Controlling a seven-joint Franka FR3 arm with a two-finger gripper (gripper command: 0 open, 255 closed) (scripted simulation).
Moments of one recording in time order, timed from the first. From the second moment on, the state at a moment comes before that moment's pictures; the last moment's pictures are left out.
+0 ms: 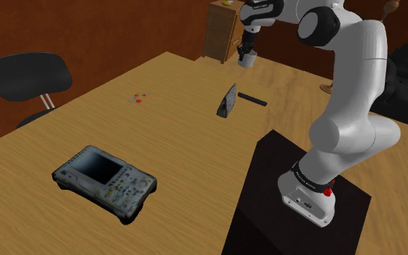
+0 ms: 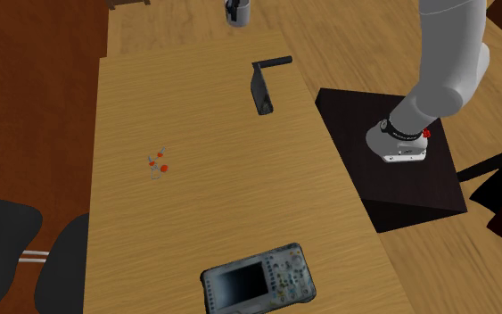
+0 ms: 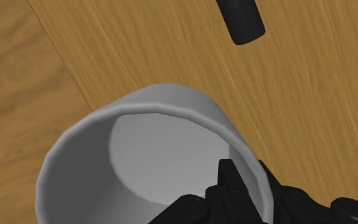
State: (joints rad) arm -0.57 0.69 0.07 -1.22 -0.08 1.97 -0.40
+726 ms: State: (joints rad) arm -0.60 0.82 0.06 -1.13 -0.07 2.01 -0.44
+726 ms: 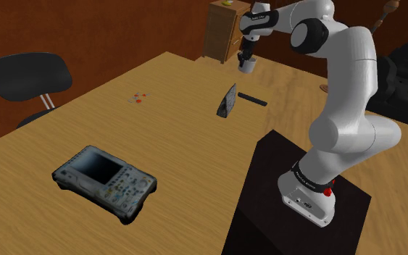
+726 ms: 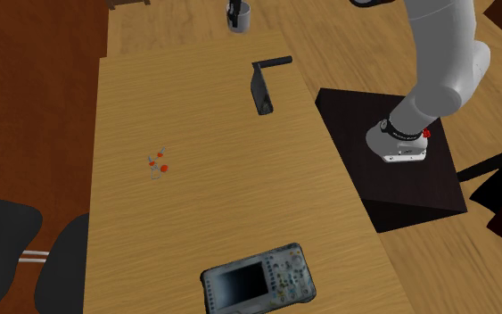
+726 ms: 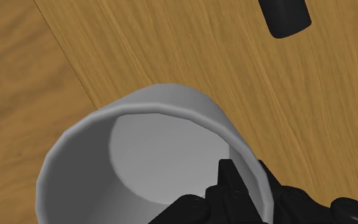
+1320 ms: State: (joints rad) arm -0.60 0.87 0.06 -1.17 -0.08 2.09 -0.43
